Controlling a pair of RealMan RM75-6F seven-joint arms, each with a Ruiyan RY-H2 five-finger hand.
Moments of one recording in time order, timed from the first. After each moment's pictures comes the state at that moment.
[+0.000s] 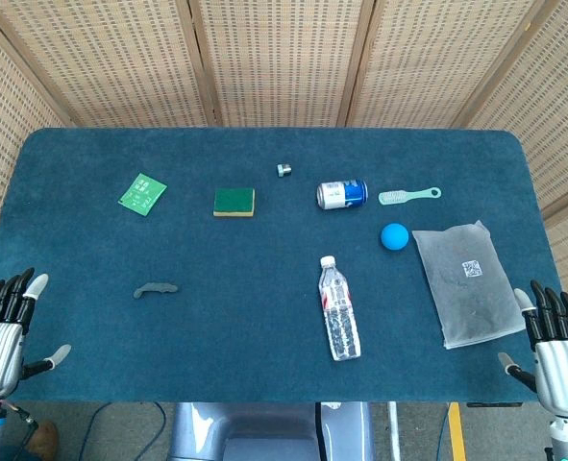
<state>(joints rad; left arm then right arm) -0.02 -1.14 -0.01 -1.88 1.58 1.59 0.27 -0.02 -1.24 0.06 -1.48 -1.65 1.72 -0.09</state>
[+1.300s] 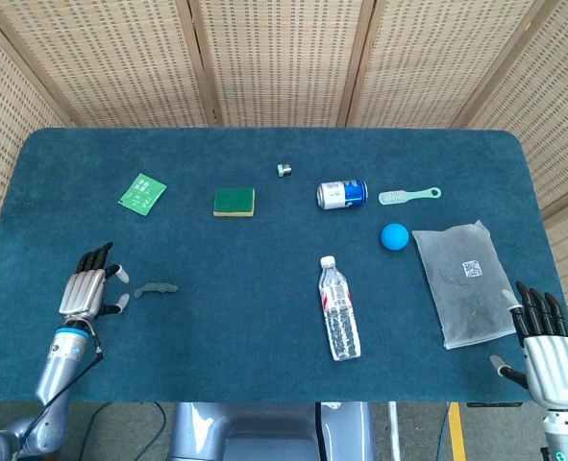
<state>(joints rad) -0.37 -1.54 -0.20 -1.35 1.13 1.06 0.17 0.01 -1.21 0.04 -1.52 -1.61 1.61 -0.07</state>
